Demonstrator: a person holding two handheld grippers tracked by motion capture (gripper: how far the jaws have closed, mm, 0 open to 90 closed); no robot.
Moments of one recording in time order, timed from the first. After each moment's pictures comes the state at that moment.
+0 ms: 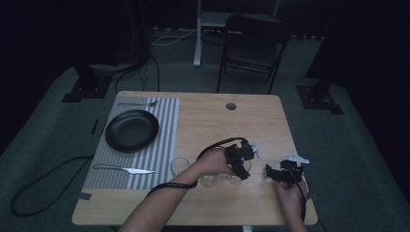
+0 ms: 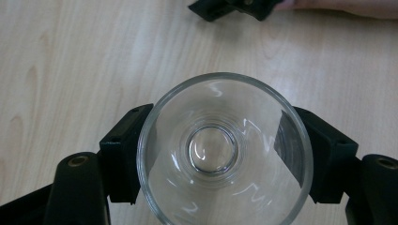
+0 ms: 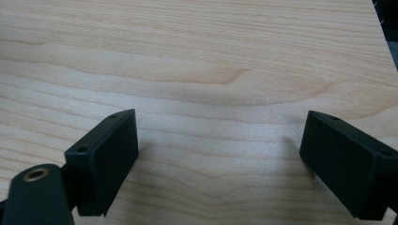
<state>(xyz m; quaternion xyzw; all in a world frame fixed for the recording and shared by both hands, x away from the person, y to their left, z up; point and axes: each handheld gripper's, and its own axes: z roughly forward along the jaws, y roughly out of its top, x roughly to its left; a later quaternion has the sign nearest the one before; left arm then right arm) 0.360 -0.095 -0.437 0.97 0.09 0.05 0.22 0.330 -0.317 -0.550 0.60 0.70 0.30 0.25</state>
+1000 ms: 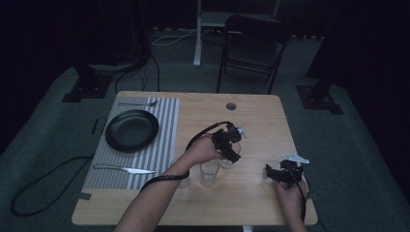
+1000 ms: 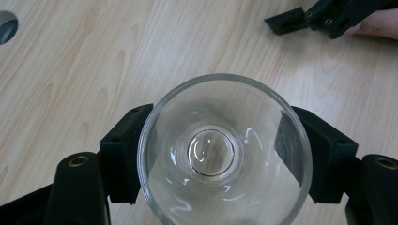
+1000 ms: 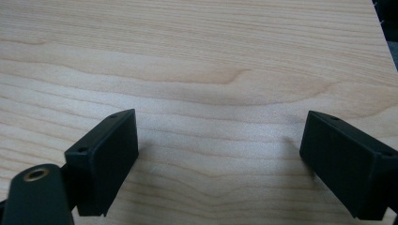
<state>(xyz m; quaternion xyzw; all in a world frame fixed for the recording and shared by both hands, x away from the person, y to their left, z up) 0.394 -0.054 -0.414 0.95 0.17 0.08 0.24 0.330 -0.317 -0.550 0.60 0.70 0.30 0.25</state>
